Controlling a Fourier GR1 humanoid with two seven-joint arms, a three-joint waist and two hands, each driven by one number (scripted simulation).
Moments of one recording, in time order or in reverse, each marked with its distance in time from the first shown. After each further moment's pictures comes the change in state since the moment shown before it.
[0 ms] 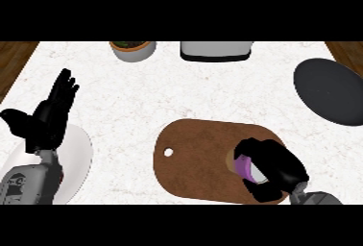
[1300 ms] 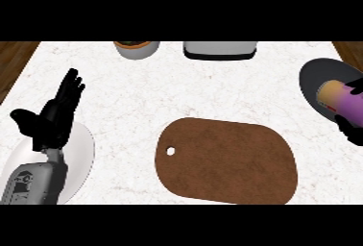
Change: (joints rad) left arm -0.012 -0.016 -0.015 0.019 -0.015 -0.010 -0.023; right arm -0.178 -0.106 -0.736 0.045 -0.466 -0.209 -0.092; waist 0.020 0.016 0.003
